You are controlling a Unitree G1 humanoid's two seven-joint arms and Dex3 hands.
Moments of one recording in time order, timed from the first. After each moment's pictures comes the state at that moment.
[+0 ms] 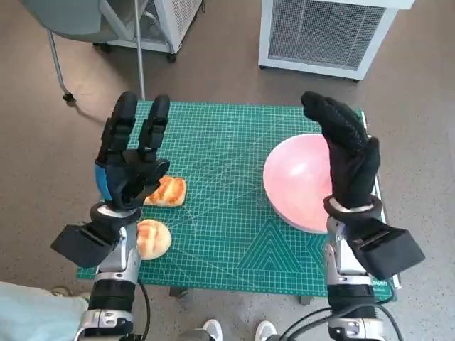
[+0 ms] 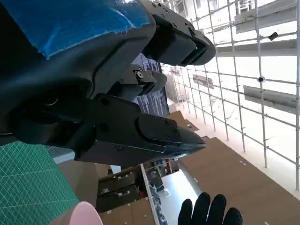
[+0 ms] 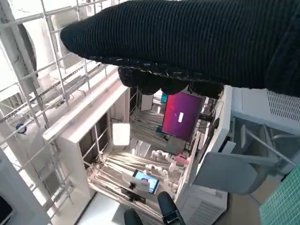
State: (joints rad) left arm -0.45 0.16 0.18 0.53 -0.23 -0.78 -0.35; right arm -0.54 -0.06 -0.08 0.42 0.18 -0.76 0.23
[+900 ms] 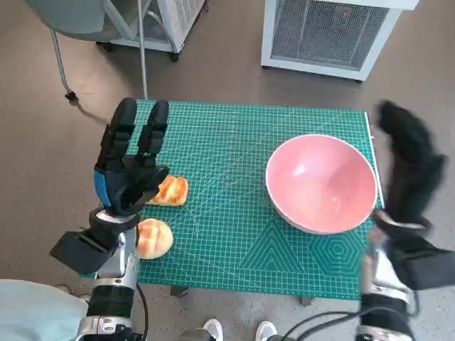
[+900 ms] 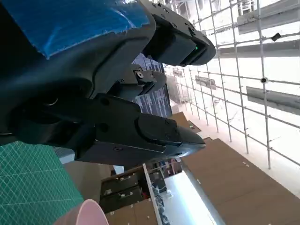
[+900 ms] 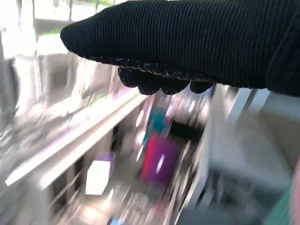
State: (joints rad) left arm -0.41 0.17 0.18 0.49 -0.24 -0.77 -0.35; right arm -0.43 -0.21 -0.32 0.51 0.08 -0.87 0.03
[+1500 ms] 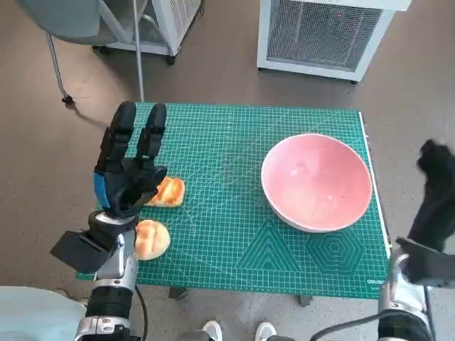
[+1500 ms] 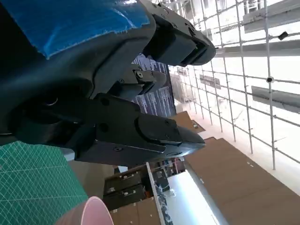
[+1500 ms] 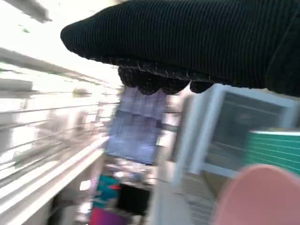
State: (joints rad) left arm -0.42 0.17 0.19 0.53 -0.24 -0.78 -0.35; right arm -0.46 -0.25 -0.36 0.90 0.09 -0.86 -0.04
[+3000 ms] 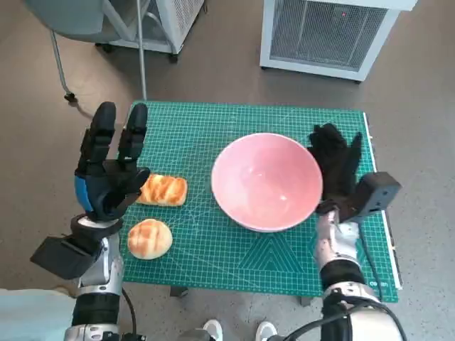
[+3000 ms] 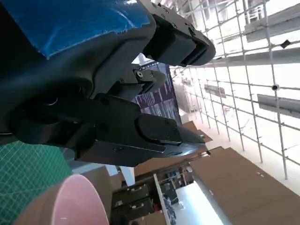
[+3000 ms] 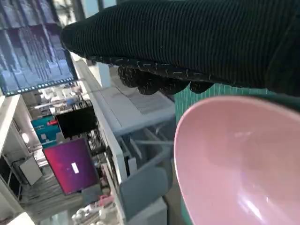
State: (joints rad) left arm -0.36 0.22 0.22 0.41 -0.24 -0.72 -0.32; right arm -0.83 -0.01 -0.37 1.26 0.22 -0.53 0.16
